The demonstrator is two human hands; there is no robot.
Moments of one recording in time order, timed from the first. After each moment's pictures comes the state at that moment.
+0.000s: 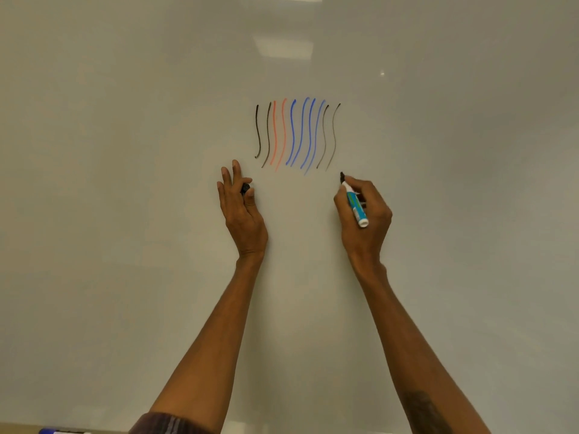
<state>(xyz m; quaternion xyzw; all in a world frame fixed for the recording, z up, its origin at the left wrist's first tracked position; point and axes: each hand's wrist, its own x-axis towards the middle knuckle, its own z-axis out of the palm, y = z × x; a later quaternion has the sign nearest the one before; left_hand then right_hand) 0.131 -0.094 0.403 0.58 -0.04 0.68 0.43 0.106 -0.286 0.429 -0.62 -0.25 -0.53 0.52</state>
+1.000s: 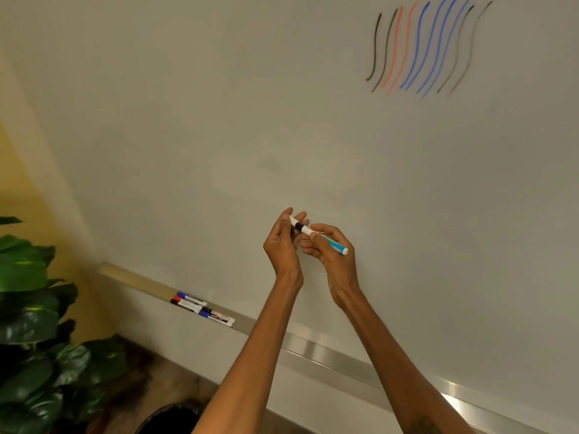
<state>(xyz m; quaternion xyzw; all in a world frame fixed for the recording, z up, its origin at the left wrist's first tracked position) -0.023 -0.063 0.252 0.41 0.12 0.43 0.80 -0.001 -0.150 0.251 -0.56 -0.24 0.07 0.79</state>
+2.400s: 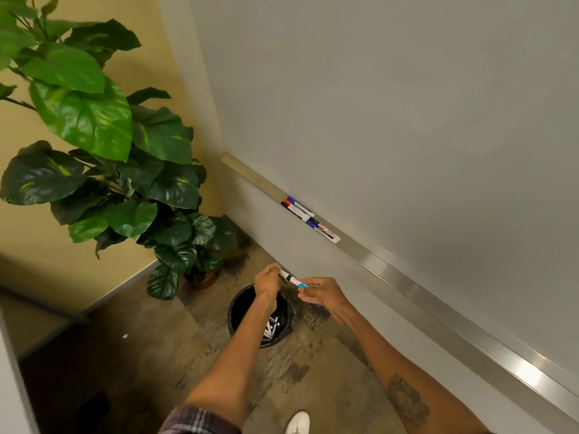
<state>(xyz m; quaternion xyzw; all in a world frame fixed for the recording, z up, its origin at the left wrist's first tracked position) -0.256 0.130 -0.045 0.39 0.59 0.24 0.67 -0.148 0.015 -0.035 -0.69 -0.16 0.51 0.48</state>
